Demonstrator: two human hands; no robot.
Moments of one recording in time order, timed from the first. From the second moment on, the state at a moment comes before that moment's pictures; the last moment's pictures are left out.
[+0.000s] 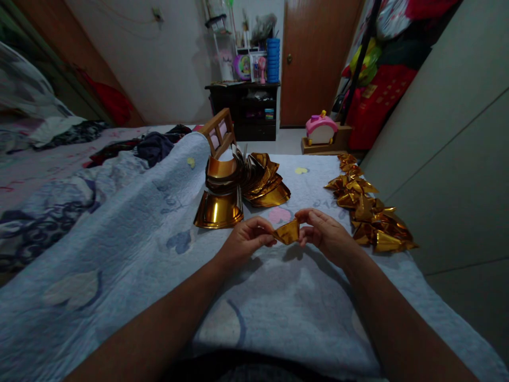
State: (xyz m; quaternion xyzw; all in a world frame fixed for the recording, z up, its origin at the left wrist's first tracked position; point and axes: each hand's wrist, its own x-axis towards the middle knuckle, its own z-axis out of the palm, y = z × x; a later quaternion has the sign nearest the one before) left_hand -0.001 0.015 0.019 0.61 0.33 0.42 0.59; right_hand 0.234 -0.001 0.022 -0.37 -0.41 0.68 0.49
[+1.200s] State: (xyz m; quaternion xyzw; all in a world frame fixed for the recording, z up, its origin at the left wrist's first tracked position) left_hand -0.002 0.012 0.012 0.83 0.33 0.43 0.14; right_hand 0.234 0.000 0.022 -0.59 -0.61 0.24 0.46
